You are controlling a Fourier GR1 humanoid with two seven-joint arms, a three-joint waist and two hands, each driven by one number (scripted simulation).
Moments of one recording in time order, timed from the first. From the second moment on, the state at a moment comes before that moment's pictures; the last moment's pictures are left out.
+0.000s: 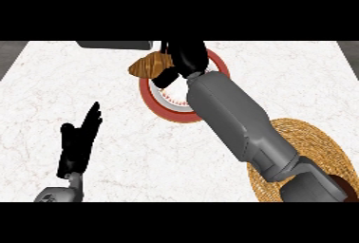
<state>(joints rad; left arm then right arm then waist) -0.06 0.13 -0.05 -1.48 -0.06 0.15 0.23 -1.21 0.00 0.44 -0.56 0.61 -0.36 0.36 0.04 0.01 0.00</state>
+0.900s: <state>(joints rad) -0.07 0.12 -0.05 -1.48 -0.07 0.15 0.24 -1.22 -0.03 0.29 -0.26 0.46 -0.07 -0.05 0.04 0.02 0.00</state>
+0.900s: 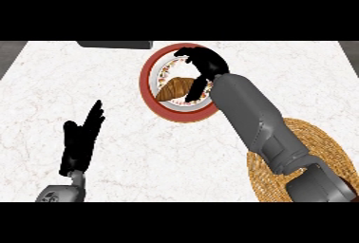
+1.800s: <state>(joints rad) -0.05 0.11 -0.04 -1.48 -0.07 0.15 0.23 -1.14 -0.10 -0.07 -0.27 0.13 0.09 -0.43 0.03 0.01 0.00</state>
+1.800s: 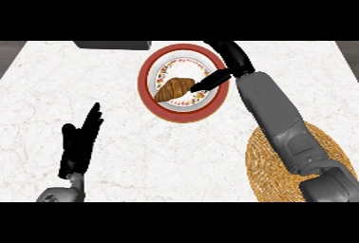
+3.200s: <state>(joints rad) -0.05 0.11 -0.02 -1.48 -0.09 0.12 0.23 -1.11 -0.11 -0.08 -0.15 0.23 -0.06 -0.53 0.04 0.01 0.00</state>
